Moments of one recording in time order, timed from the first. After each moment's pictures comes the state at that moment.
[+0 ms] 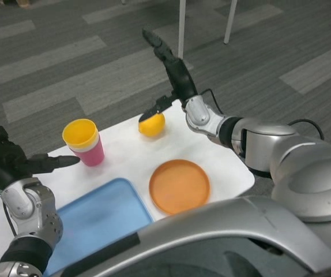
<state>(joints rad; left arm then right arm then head) -0.46 0.05 -0.40 0.86 -0.62 -1.08 0.31 -0.65 -0.57 0.99 0.99 0.60 -0.96 -0.56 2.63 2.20</state>
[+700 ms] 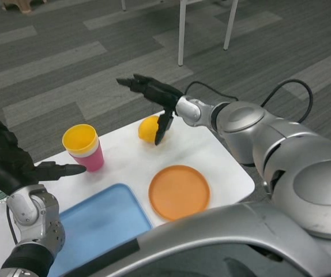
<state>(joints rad) -0.47 0.04 -0.44 0.90 -0.62 -1.08 0.30 -0.87 -0.51 1.51 1.33 0.61 -0.84 -0.34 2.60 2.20</state>
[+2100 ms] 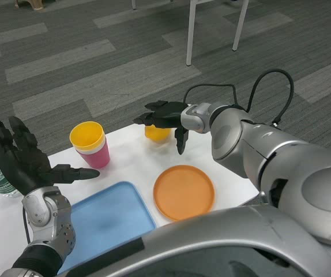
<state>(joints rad) -0.42 0.05 -0.54 0.86 -0.69 -1.08 0.29 -0.88 -0.35 2.02 1.67 0.59 -0.79 -0.22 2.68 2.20</state>
